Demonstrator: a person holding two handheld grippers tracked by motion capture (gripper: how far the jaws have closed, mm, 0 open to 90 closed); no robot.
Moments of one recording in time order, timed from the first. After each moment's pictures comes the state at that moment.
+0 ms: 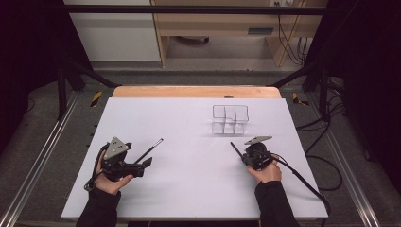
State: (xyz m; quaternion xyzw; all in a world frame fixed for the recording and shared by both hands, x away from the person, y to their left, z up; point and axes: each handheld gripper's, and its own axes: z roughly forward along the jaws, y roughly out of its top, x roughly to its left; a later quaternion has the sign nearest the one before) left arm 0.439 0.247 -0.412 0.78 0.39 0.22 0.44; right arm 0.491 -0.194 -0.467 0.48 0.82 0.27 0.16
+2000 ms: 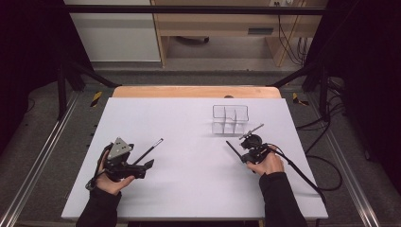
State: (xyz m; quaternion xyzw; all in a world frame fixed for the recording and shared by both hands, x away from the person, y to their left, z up) left arm 0.440 0.242 -0.413 0.79 0.38 0.22 0.42; right arm 0.503 -0.180 -0.430 0.45 0.87 0.19 0.08
